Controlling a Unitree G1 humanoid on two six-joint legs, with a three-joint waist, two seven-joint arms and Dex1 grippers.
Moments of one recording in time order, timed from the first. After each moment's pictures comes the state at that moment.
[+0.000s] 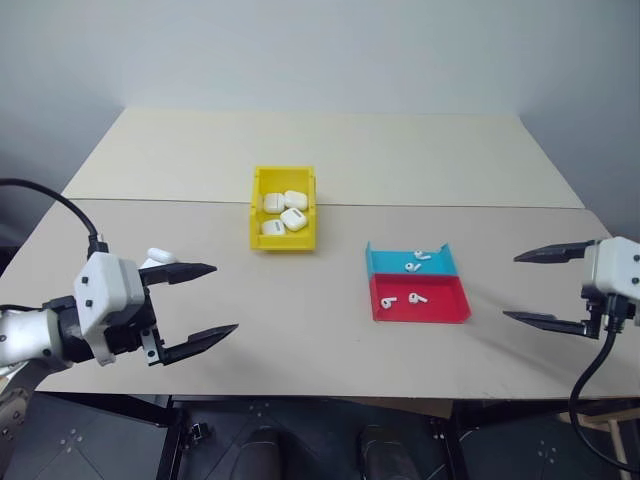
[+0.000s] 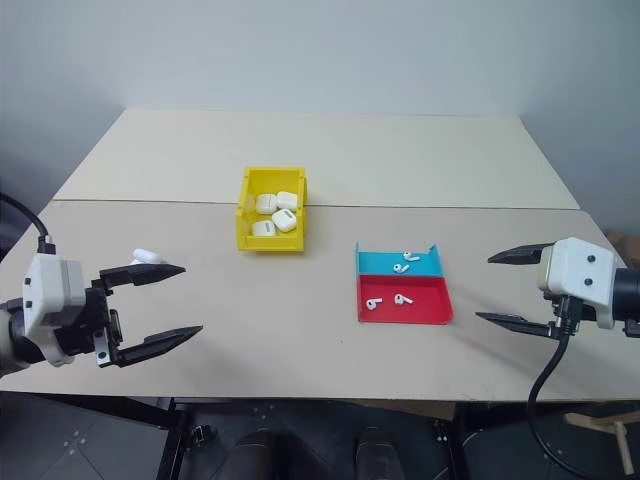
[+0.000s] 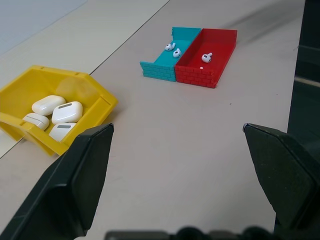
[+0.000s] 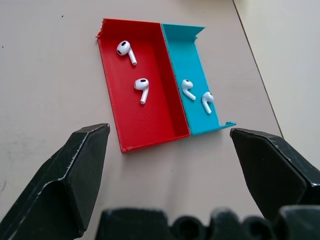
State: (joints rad) left arm 0.16 0.93 0.52 -0.63 -0.71 0.45 -1.03; right arm -0.05 -1.13 -0.44 -0.15 0.36 0.08 1.33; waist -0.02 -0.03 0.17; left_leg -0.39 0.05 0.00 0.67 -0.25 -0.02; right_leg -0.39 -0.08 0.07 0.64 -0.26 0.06
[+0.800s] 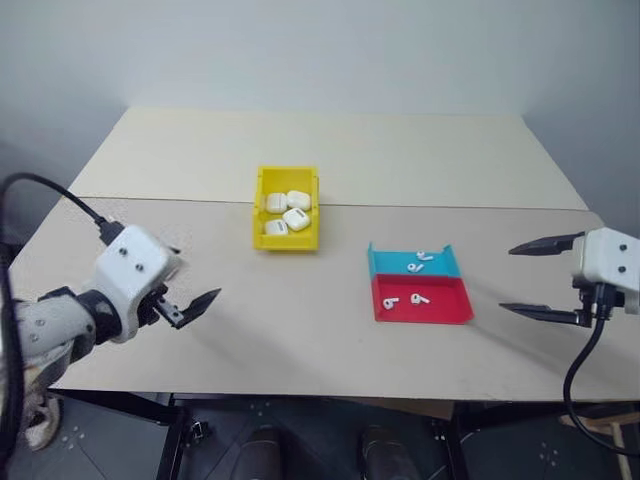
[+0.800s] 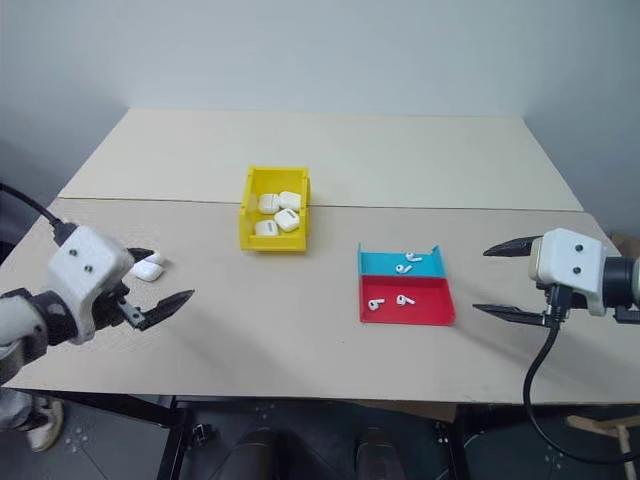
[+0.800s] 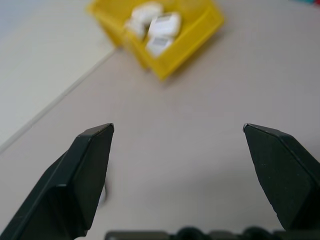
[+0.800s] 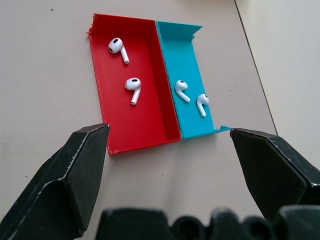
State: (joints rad) left arm -0.21 0.99 0.41 -0.80 -0.67 1.37 -0.43; right arm -0.12 -1.15 -0.35 -0.11 0.33 0.07 1.32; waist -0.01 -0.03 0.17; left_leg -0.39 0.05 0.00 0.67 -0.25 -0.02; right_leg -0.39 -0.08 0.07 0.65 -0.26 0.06
